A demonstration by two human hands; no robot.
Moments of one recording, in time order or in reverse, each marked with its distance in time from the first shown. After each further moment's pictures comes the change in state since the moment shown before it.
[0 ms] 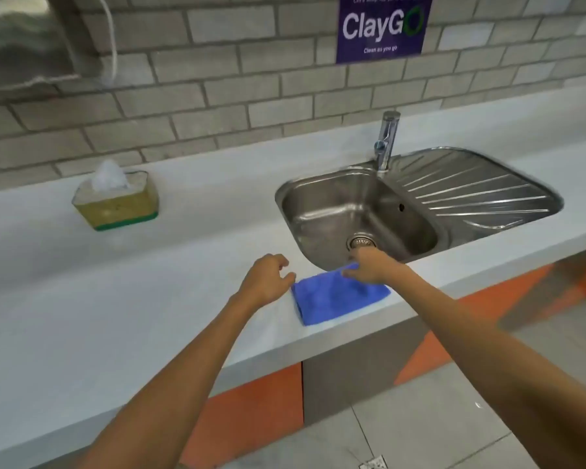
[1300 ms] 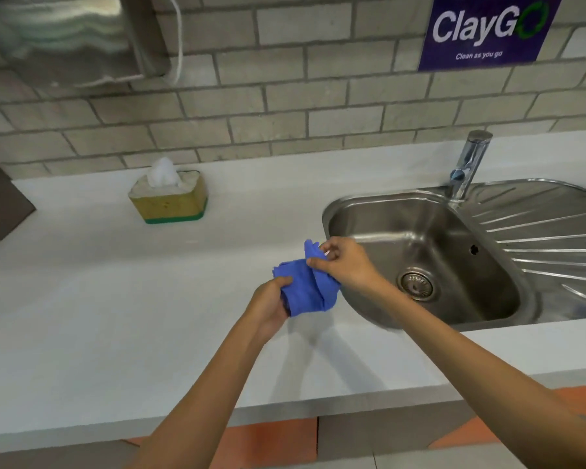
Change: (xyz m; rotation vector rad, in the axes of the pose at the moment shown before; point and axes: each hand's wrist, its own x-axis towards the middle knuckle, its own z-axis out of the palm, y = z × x) left_hand 0.033 -0.011 -0.009 -1.461 0.109 -0.446; right_hand 0.076 -0.089 -0.014 0.706 0.099 -0.298
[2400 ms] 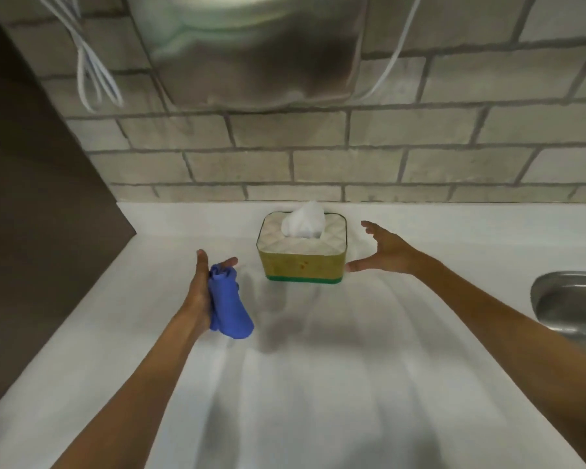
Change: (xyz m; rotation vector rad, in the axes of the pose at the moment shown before) left_hand 0.138 0.258 -0.355 -0.049 0.333 0.130; right_hand 0.313 -0.107 0.215 -0.299 -0.324 0.012
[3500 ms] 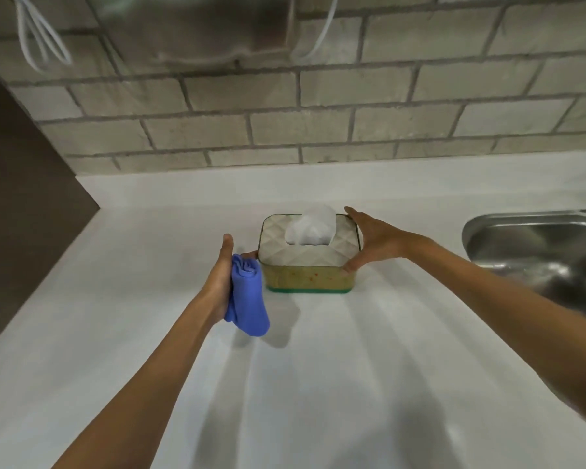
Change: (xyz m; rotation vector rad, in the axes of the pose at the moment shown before) left_hand -0.054 -0.064 0.050 0.030 -0.072 -0.022; right_hand -0.088 0.037 -0.005 -0.224 -0.128 0.000
